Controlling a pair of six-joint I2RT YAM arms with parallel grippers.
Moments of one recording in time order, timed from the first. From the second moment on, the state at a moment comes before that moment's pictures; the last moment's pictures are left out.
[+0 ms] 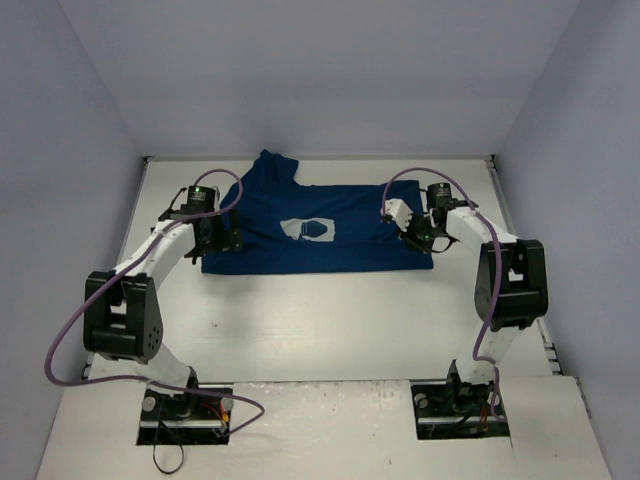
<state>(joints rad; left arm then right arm) -0.13 1.58 1.15 -0.60 -0.04 -0.27 0.08 1.79 1.18 -0.56 -0.39 -1.03</state>
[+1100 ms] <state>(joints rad) -0.21 1.64 0.98 -0.59 -0.13 -0.54 0.14 1.85 1.16 -0.60 -0.23 -1.14</state>
